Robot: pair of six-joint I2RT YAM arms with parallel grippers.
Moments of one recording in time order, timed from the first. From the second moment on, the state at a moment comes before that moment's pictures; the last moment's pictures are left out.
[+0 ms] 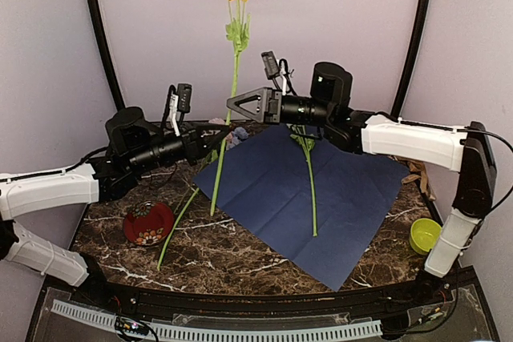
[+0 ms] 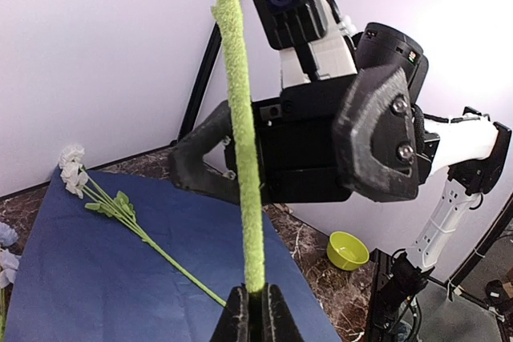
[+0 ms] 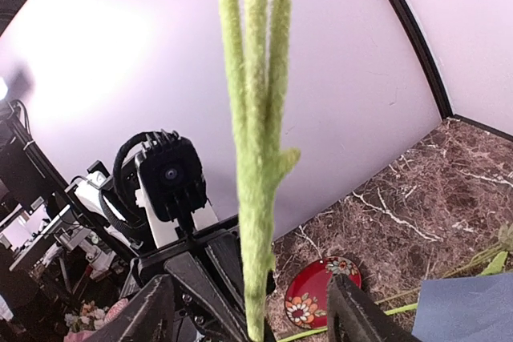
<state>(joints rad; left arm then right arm) -0.74 1.23 0.82 0.44 0.33 -0.37 0.81 1.73 1.42 0.39 -0.68 0.64</state>
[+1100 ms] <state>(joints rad) -0.69 1.32 0.98 -0.04 0.16 -0.24 0.53 2.11 1.90 -0.95 -0.21 0.33</state>
